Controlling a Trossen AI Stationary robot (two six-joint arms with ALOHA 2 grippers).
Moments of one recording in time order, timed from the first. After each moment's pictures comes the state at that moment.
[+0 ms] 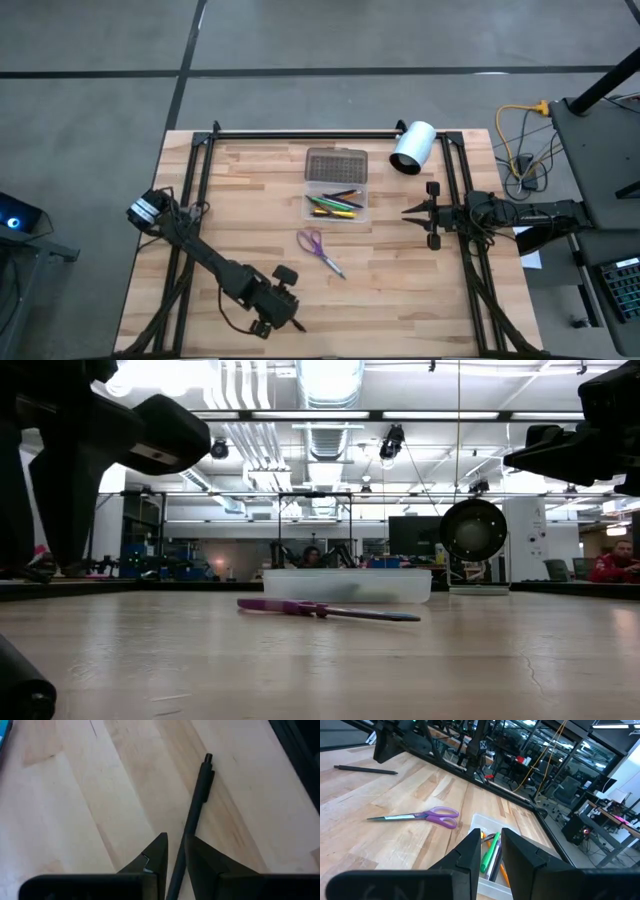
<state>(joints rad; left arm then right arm) -0.63 1.78 1.16 -0.47 -0.10 -0.18 0.03 0.09 0.02 -0.02 0.03 -0.42</state>
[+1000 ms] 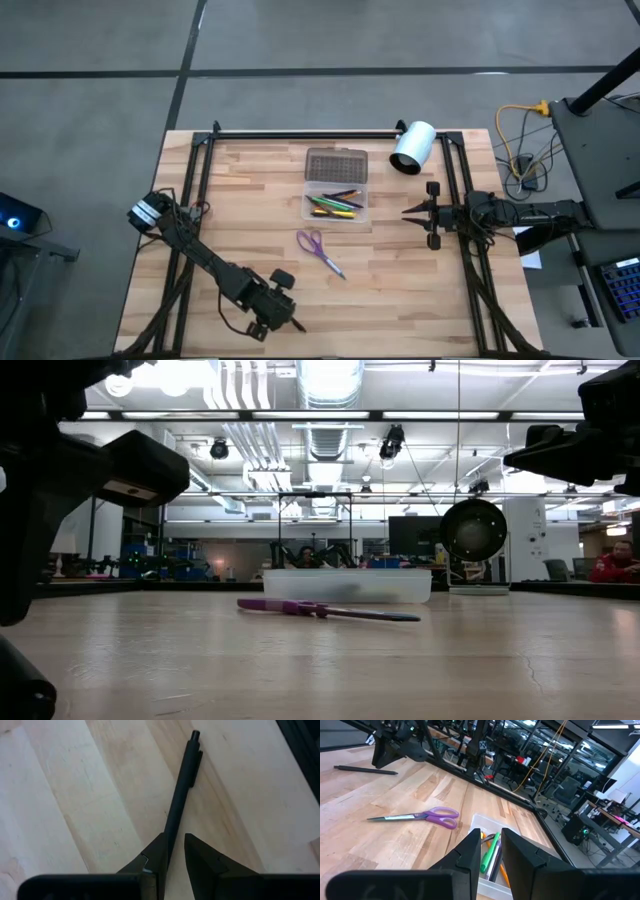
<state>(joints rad) -0.65 1.80 1.09 -0.39 -0.05 -0.21 0.03 0.09 0.02 -0.02 0.03 -0.42</state>
